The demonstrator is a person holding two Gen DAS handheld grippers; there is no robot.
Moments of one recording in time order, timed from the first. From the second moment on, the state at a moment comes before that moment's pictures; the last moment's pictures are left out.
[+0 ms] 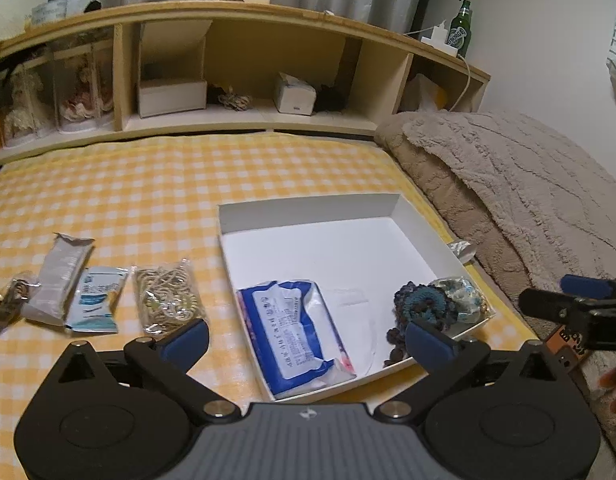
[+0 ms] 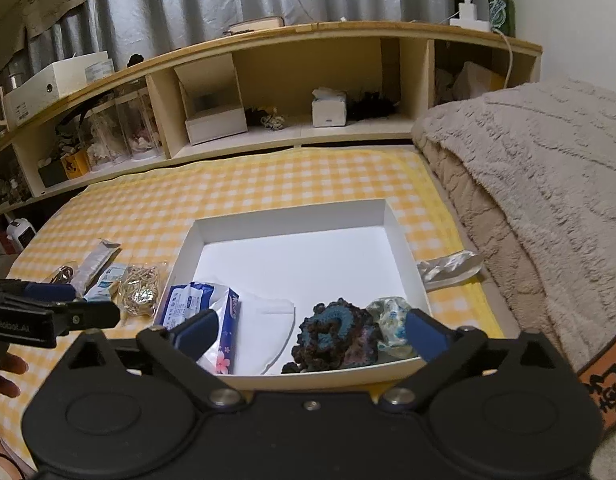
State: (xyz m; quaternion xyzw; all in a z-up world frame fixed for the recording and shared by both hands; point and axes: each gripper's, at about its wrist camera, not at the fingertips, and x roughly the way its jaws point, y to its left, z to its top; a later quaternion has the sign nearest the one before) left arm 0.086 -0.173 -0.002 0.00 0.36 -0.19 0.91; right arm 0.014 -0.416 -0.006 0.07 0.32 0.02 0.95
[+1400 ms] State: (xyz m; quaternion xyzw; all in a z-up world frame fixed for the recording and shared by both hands) left arm 0.101 0.031 0.032 -0.02 0.33 -0.05 0.94; right arm 0.050 -0.283 0.024 0.07 0.27 0.08 0.96
